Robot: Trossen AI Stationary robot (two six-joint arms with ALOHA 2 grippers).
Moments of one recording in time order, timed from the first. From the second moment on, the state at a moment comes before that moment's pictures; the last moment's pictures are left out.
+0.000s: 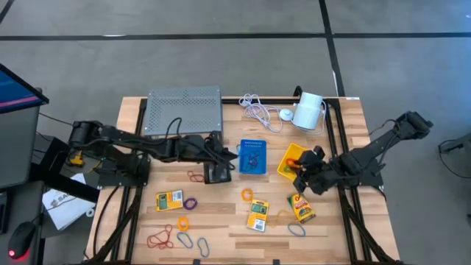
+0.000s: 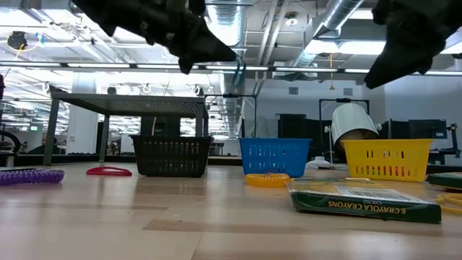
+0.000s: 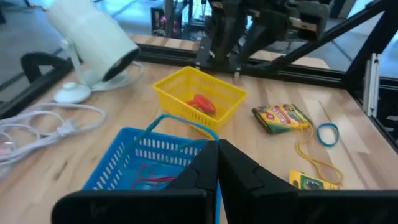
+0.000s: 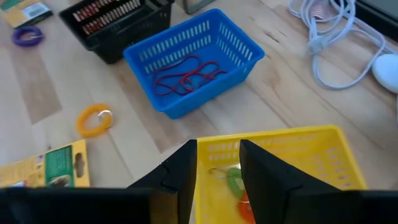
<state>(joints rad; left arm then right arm) -0.01 1.42 0.76 0.35 -0.11 -0.12 0.52 1.03 0.71 -0.75 0.72 0.96</state>
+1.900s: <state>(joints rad) 0.01 1.81 0.90 0.38 -0.08 -0.27 0.48 1.03 0.71 -0.54 0.60 0.83</state>
